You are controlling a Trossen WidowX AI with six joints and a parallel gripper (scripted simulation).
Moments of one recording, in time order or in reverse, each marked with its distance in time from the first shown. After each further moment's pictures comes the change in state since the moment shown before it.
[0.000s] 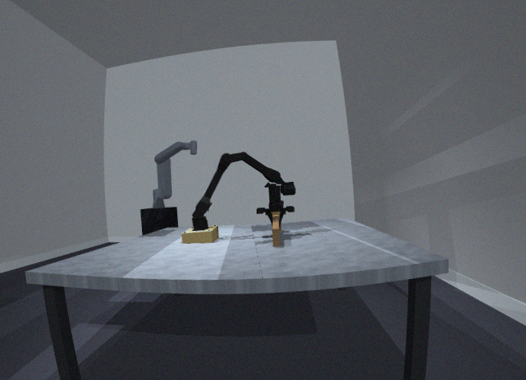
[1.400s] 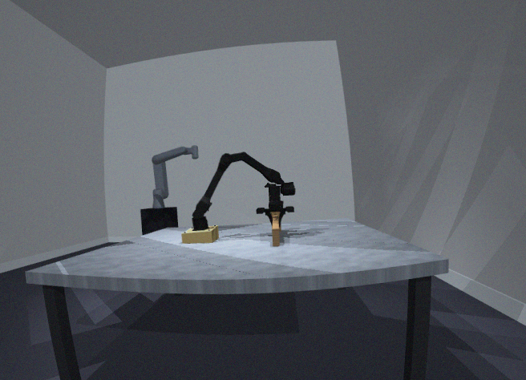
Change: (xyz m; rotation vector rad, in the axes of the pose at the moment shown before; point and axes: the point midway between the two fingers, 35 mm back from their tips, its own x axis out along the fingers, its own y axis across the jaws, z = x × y) arm 0.001 -0.002 -0.004 -0.005 -0.001 -0.006
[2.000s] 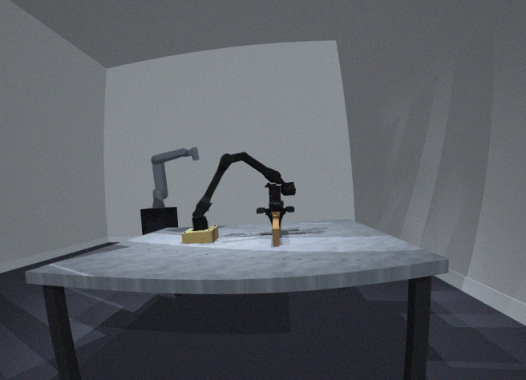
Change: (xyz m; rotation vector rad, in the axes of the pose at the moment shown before) arm -0.001 0.001 -0.001 0.003 0.000 0.000
